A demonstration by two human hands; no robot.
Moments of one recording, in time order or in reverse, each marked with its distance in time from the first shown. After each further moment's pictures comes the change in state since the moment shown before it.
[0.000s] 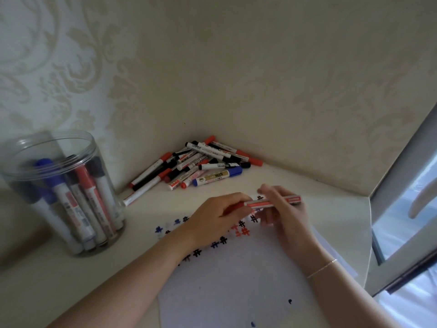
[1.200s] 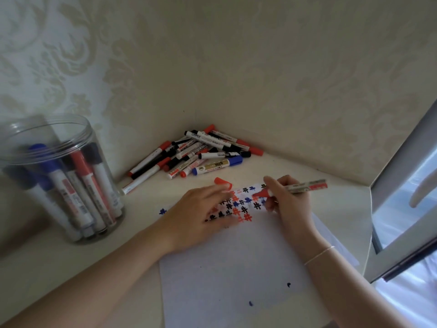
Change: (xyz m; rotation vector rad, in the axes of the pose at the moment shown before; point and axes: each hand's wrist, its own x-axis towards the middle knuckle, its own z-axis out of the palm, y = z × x) left_hand -0.032 -0.012 -0.018 0.487 -0.073 -0.051; right_hand 0.005 0.004 0.001 -0.187 0.207 0.012
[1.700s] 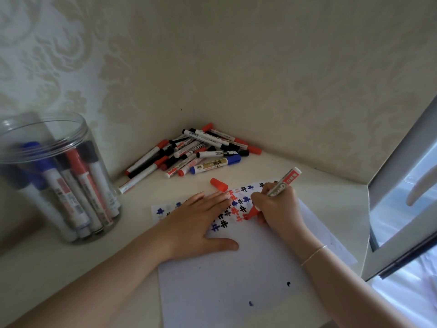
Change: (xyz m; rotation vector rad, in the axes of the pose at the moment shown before) left_hand -0.005 0.000 0.008 0.165 -0.223 -0.001; right_hand -0.008 0.000 0.009 -0.483 -0.072 -0.021
